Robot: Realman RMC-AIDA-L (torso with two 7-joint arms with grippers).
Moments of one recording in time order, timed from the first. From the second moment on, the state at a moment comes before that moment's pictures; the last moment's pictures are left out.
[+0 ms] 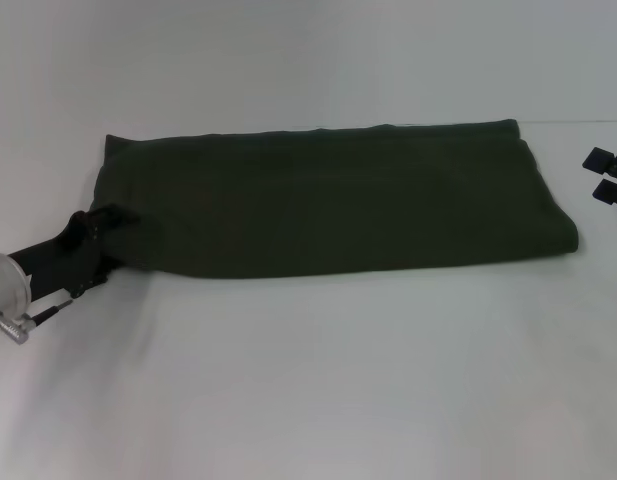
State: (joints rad) left arm -0.58 -2.07 0.50 0.41 1.97 0.88 -2.53; right arm 0.45 1.96 -0.53 -0.53 -1.77 -1.33 2.14
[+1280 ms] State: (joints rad) left arm -0.61 -2.09 0.53 0.41 1.94 0.78 -2.44; right arm 0.46 1.96 -0.53 -0.53 -1.77 -1.31 2.15
